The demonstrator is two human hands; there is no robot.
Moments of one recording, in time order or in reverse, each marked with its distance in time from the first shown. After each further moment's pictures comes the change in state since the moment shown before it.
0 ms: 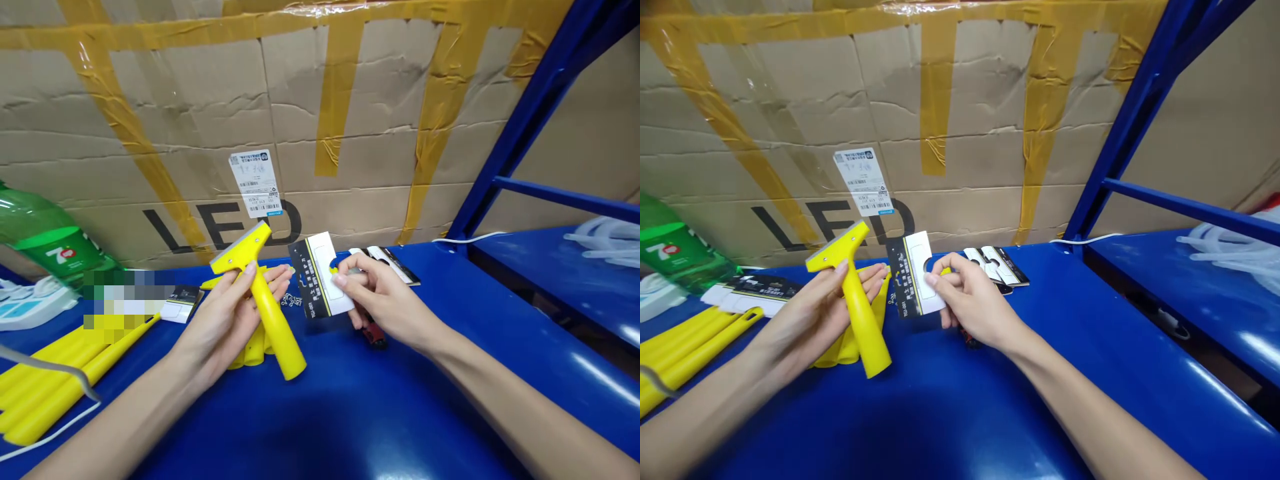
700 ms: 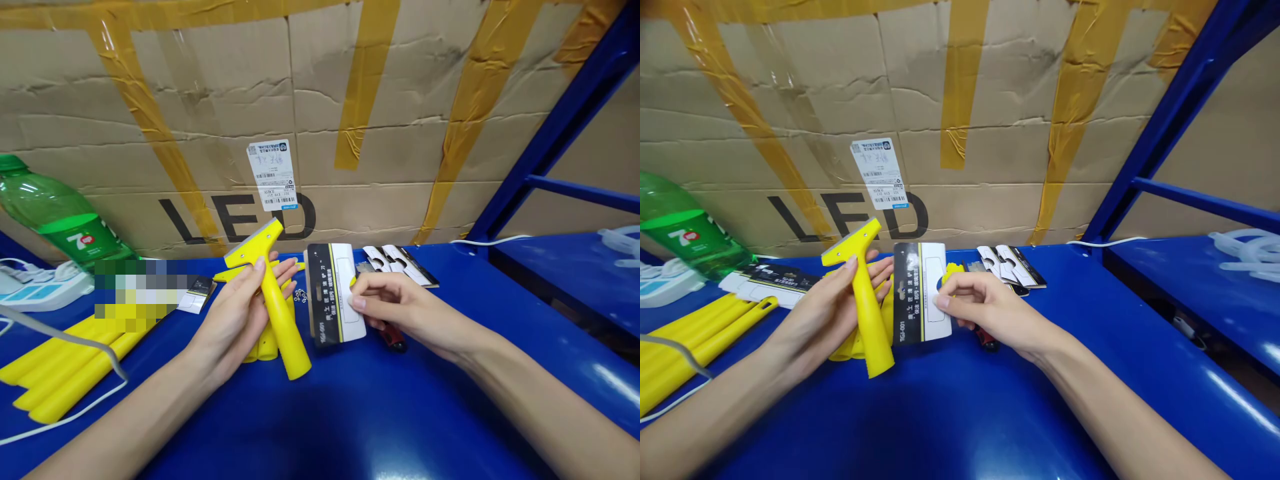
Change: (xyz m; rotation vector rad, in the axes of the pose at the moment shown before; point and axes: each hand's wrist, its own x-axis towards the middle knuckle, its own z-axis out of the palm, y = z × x) left_hand 0.004 -0.006 -0.016 -0.018 -0.010 -0.002; right_hand -0.004 -0.012 -0.001 0.037 -0.172 0.149
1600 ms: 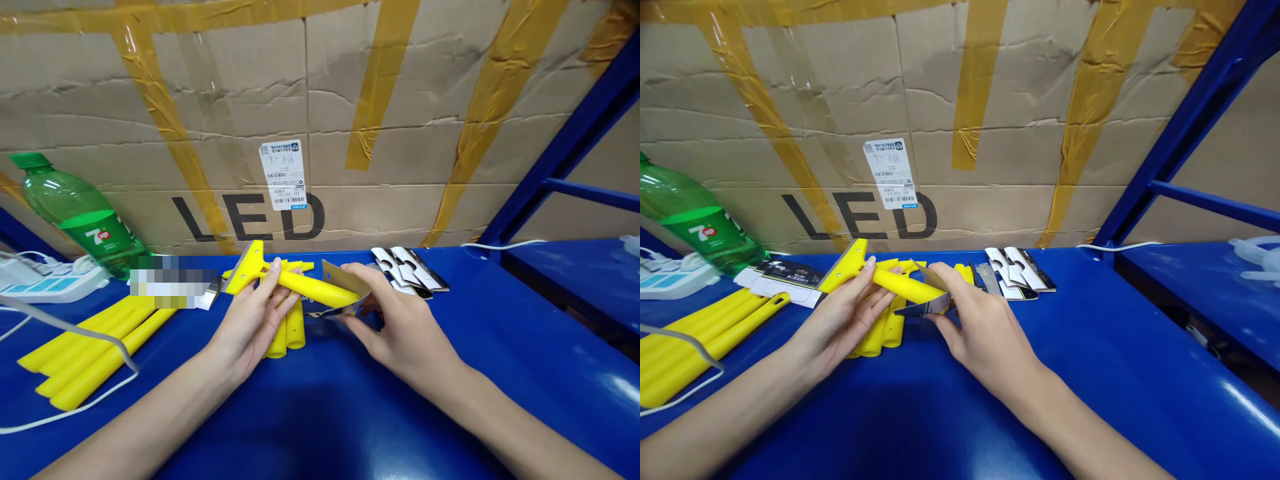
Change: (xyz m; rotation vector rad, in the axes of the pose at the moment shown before) left_hand 0.001 -0.006 0.000 -0.074 0.127 -0.039; right_hand -0.001 0.025 0.032 -0.870 0.369 -0.462
